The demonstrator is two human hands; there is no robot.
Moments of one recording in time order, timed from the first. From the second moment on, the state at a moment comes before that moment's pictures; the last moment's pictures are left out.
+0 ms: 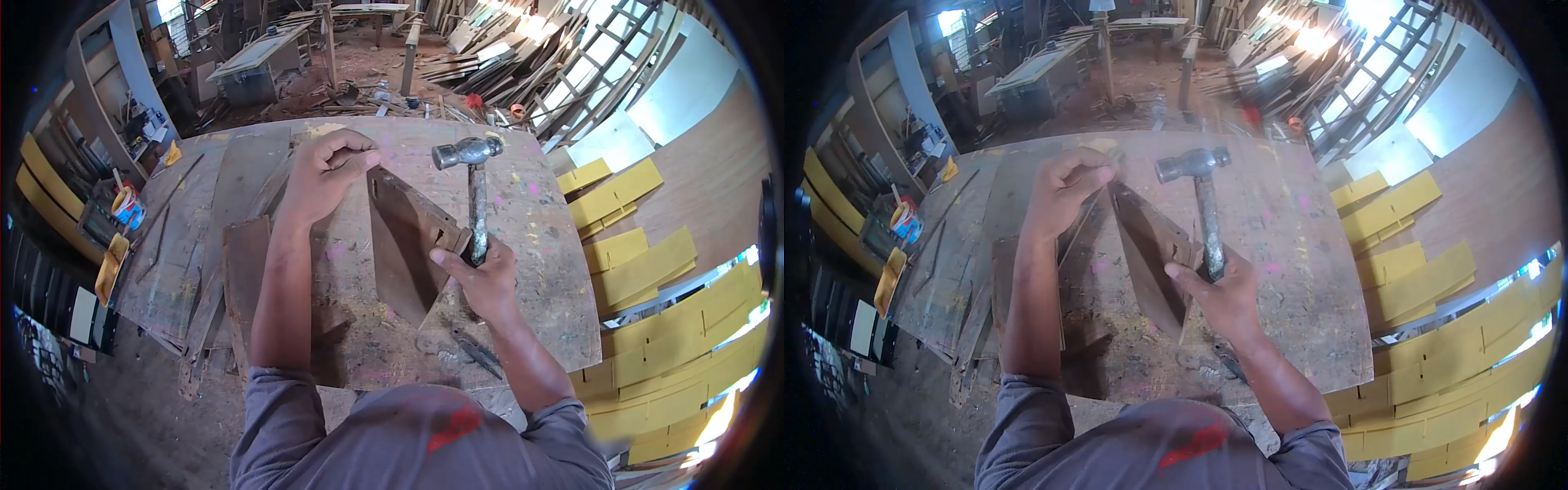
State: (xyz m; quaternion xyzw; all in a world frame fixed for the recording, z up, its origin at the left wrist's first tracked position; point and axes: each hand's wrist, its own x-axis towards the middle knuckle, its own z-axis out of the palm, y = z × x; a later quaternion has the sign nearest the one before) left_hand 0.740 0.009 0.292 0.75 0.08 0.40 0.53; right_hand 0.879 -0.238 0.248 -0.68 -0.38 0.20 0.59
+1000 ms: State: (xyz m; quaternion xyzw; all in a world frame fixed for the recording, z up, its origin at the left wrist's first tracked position) left_hand 0.735 0.004 0.267 0.79 0.17 0.46 0.36; right_hand 0.911 -0.233 0.322 -0.71 -0.53 -0.04 0.46
